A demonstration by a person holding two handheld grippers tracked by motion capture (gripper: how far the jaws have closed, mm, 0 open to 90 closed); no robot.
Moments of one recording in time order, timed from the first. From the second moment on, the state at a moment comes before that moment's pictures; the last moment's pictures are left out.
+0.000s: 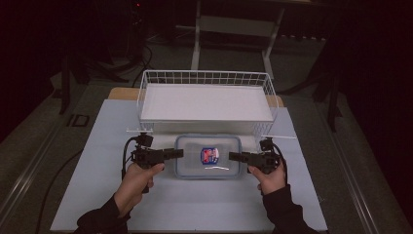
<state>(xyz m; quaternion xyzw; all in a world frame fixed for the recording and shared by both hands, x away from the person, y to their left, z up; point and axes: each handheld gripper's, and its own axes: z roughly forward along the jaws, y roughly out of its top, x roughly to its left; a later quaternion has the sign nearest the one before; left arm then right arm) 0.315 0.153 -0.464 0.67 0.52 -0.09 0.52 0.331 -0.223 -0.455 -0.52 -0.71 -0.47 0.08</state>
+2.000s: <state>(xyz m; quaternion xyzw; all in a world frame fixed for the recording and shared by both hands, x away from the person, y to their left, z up) 0.357 0.128 -0.513 0.63 0.53 0.04 0.57 0.380 -0.207 -0.490 -0.52 -0.70 -0.48 -0.07</state>
